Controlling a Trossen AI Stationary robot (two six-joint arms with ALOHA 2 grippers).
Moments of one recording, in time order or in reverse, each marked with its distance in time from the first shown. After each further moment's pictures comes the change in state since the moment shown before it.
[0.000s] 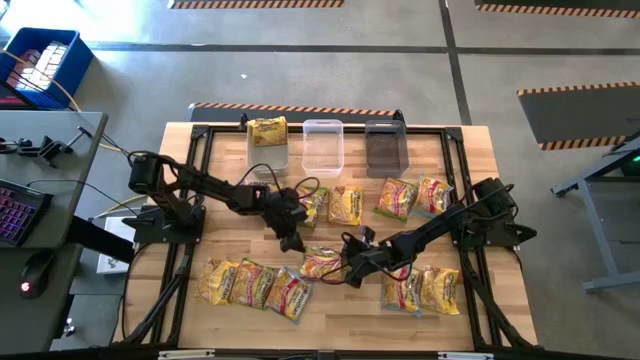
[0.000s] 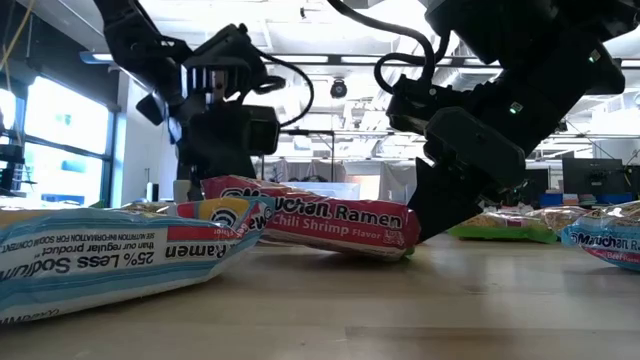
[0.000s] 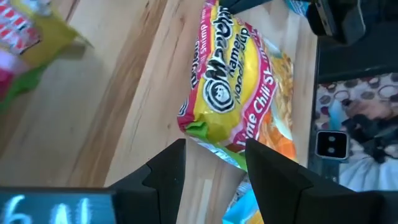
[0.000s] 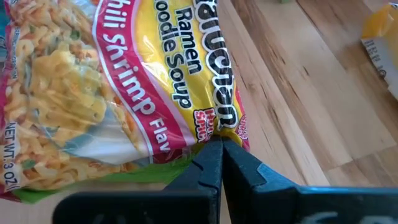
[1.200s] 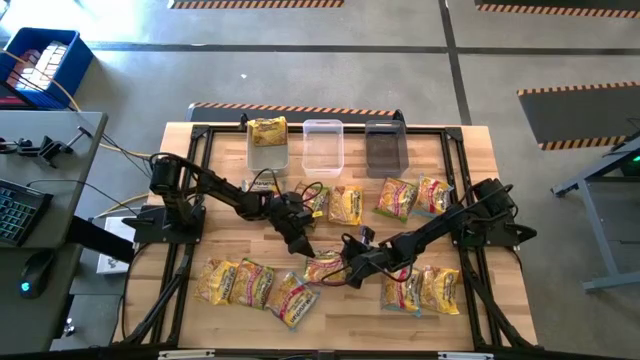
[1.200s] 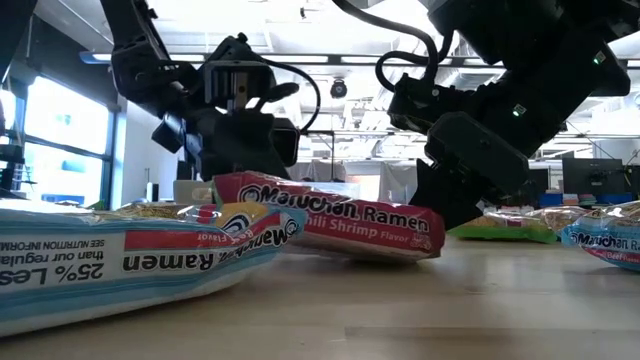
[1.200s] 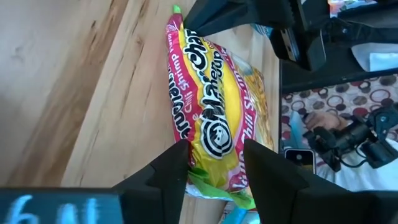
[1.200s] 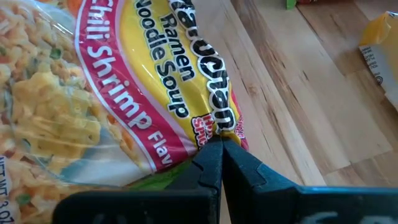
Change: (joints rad) left arm -0.016 0.164 -0.003 0.355 0.069 -0.126; right arm 0.001 0.002 -0.001 0.013 0.030 -0.028
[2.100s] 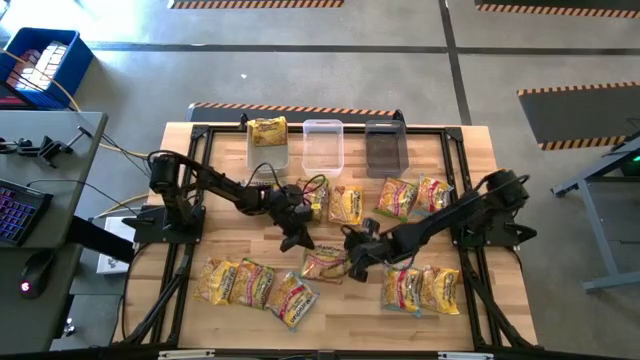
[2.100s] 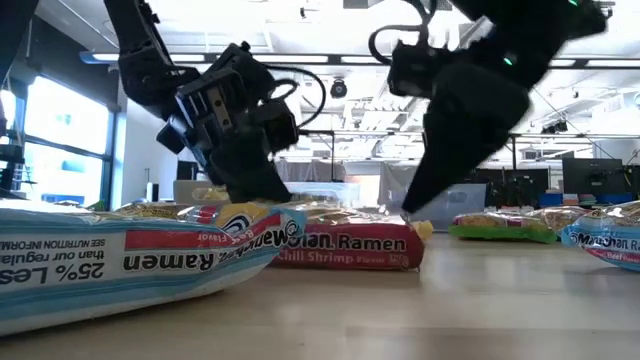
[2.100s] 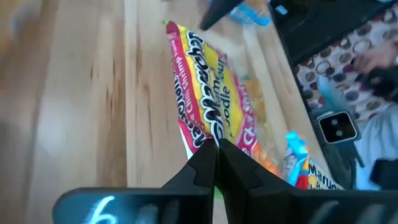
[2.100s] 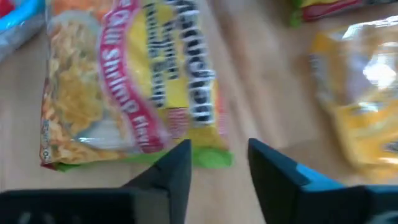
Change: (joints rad) left arm 0.061 -0.026 -0.003 -0.016 0.037 0.452; right arm -0.054 -0.167 0.102 -0.354 -0.077 -0.035
